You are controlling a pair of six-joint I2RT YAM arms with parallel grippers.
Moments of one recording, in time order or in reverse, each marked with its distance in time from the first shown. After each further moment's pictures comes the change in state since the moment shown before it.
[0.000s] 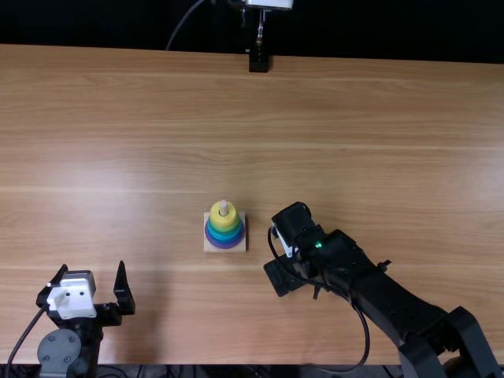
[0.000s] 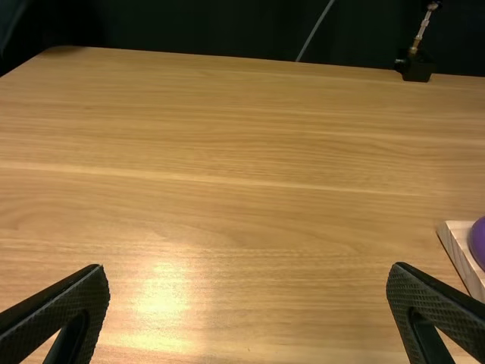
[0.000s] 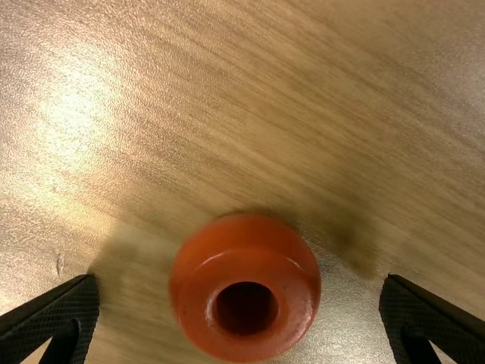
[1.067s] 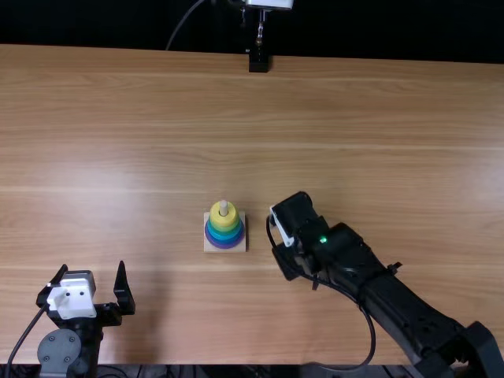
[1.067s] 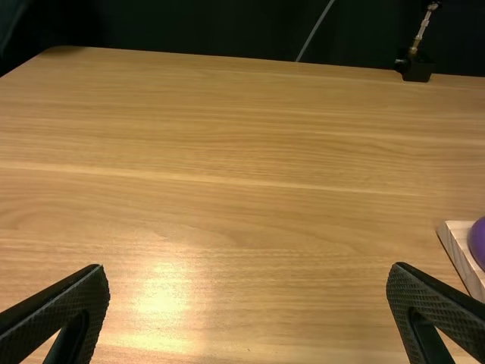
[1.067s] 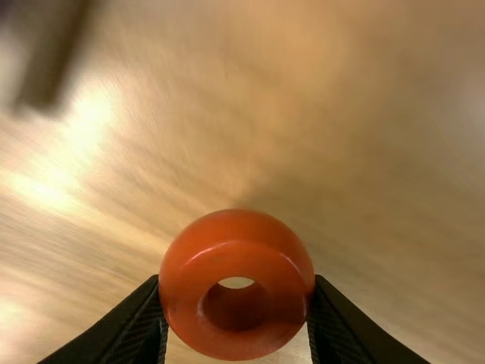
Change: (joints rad) left arm 0.000 0.000 0.000 0.000 0.000 0.000; right arm 0.000 -0.054 0.116 -0.067 -0.002 -0.013
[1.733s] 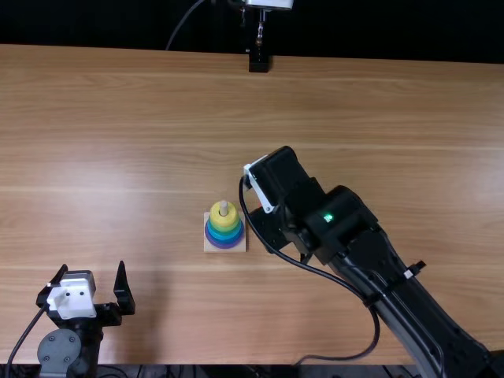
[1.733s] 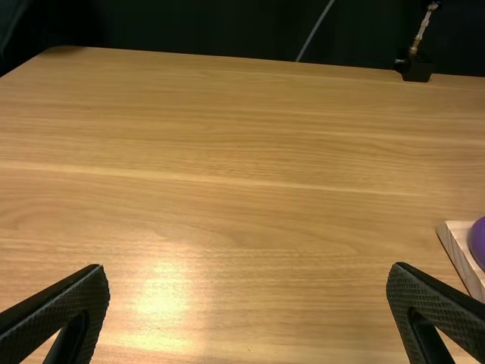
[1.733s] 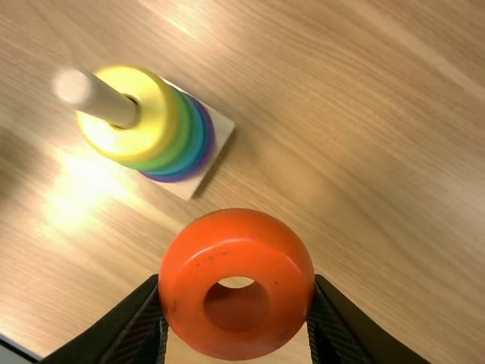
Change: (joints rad) left arm 0.000 0.000 0.000 0.000 0.000 0.000; right arm 0.107 0.040 0.600 -0.438 0.010 -0.007
